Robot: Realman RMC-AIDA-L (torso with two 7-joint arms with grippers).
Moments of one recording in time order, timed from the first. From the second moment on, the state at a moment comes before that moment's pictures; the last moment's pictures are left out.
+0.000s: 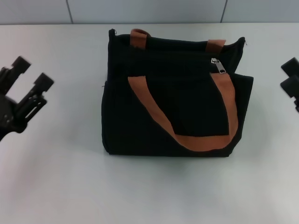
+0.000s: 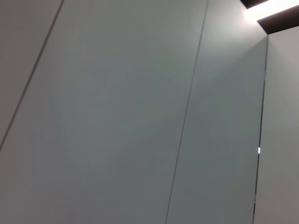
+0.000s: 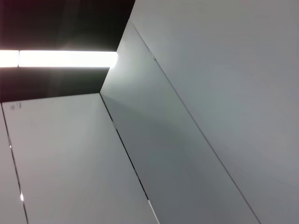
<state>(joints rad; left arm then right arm) -0.30 -2.06 -0.01 0.14 1.94 1.93 -0.77 0.33 2.08 0.07 -0.11 -2.09 -2.09 0.98</state>
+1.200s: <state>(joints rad) -0.33 -2.07 0.65 0.34 2.05 1.92 -0.66 0.40 2.09 -0.54 -0.18 -2.14 -1.89 0.65</state>
